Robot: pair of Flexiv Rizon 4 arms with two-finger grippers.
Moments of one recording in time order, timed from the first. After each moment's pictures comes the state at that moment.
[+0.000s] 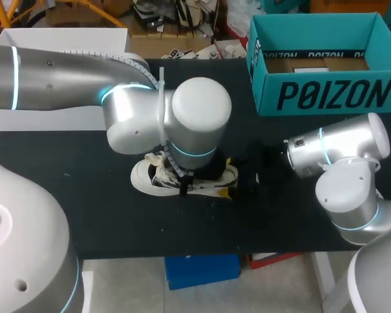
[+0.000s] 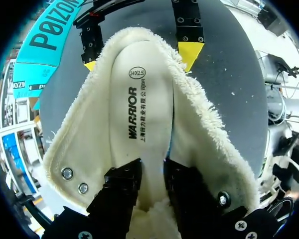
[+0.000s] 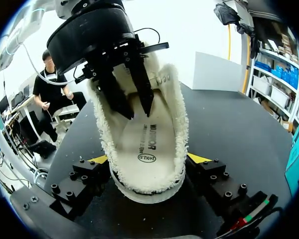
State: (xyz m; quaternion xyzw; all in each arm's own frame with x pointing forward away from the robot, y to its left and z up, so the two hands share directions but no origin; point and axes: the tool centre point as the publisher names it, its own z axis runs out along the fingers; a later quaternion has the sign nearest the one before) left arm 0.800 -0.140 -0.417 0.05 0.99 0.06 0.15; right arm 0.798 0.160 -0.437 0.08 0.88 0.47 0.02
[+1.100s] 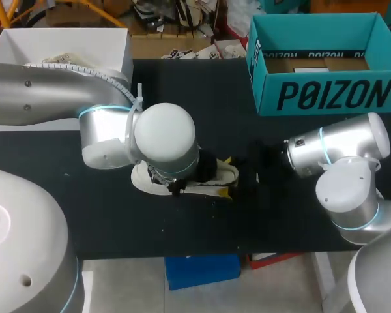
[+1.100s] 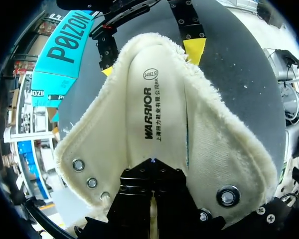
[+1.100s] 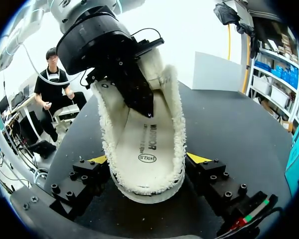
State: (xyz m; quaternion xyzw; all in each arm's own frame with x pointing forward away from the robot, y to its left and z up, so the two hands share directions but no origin) left arm 0.815 -0.145 -0.416 0.09 0.97 -0.02 0.22; right arm 0.799 0.160 -0.437 0.08 0.88 0.47 0.02
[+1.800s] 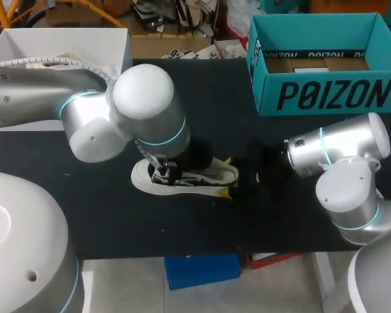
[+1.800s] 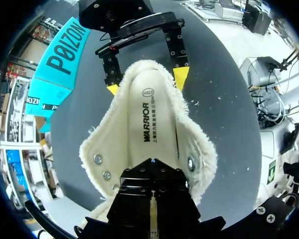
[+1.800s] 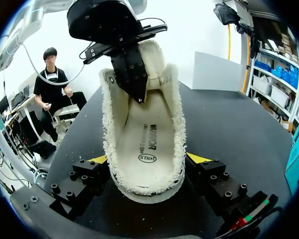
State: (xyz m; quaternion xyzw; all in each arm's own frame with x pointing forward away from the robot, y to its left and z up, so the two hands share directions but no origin) left arm 0.804 -0.148 -0.390 0.11 0.98 -0.07 0.14; right arm 0.799 0.159 -0.437 0.08 0.88 0.47 0.02
